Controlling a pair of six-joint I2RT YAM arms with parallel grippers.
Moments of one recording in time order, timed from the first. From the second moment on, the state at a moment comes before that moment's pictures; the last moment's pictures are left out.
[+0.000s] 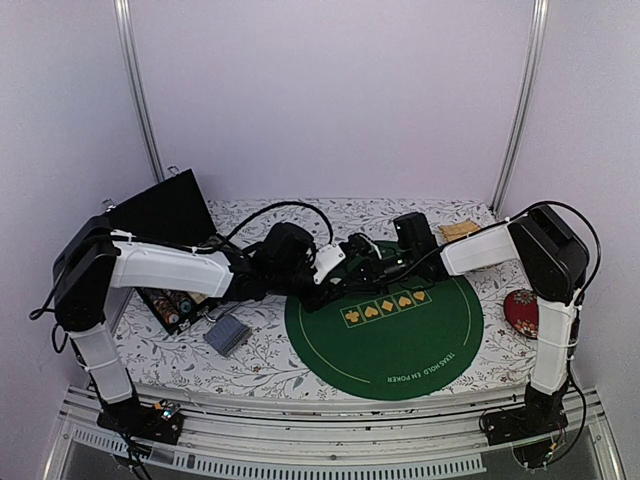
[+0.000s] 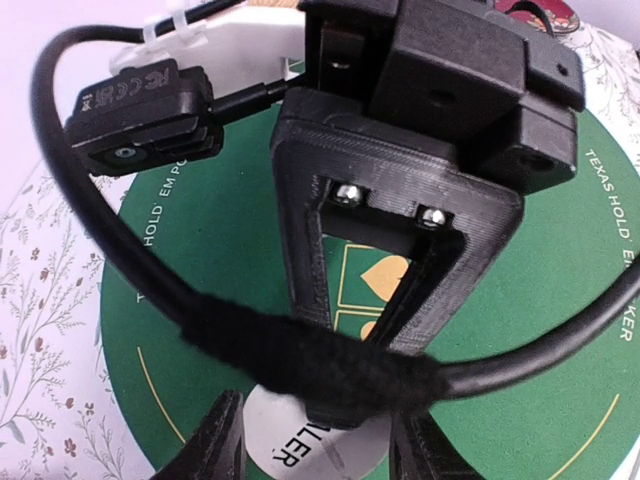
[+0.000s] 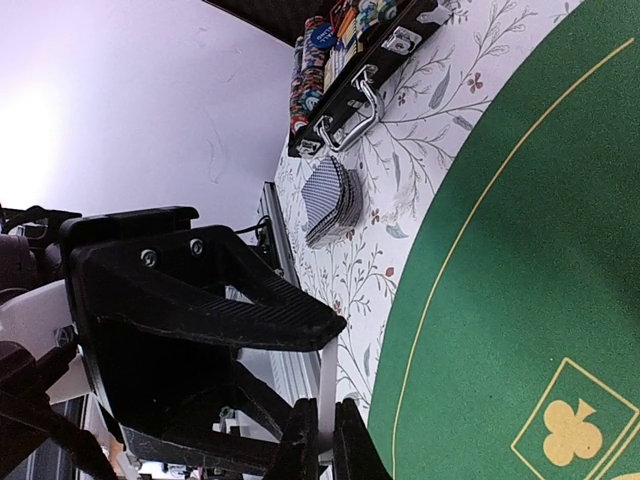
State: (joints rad) left arm -0.93 1.81 1.14 0.03 0.02 0.21; right arm 0.60 2.02 1.15 0.25 -1.07 0.71
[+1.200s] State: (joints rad) left arm -0.61 1.44 0.87 -0.18 -0.04 -0.31; right arm 0.34 2.31 1.50 0.03 -0.87 0.57
